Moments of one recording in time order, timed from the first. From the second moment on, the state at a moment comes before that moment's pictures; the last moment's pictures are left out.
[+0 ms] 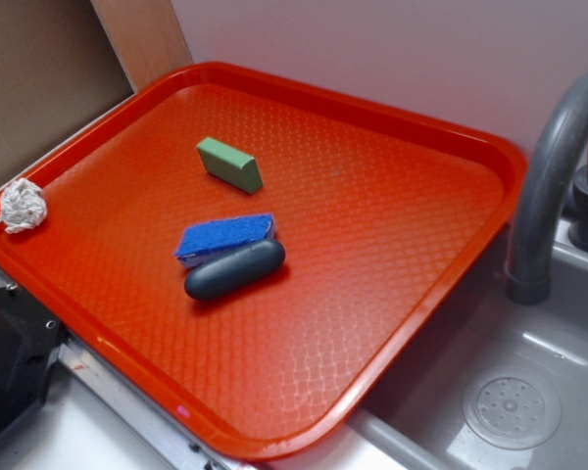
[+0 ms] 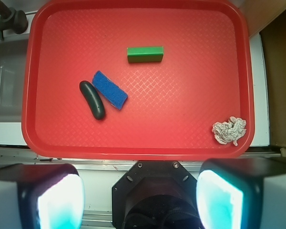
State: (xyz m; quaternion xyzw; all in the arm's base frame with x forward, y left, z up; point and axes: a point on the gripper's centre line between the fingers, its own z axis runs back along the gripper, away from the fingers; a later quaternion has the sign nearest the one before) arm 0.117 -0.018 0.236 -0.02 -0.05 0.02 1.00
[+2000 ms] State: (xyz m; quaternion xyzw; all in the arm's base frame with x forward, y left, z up) arm 0.181 -0.102 0.037 0.03 -0.03 -0.05 1.00
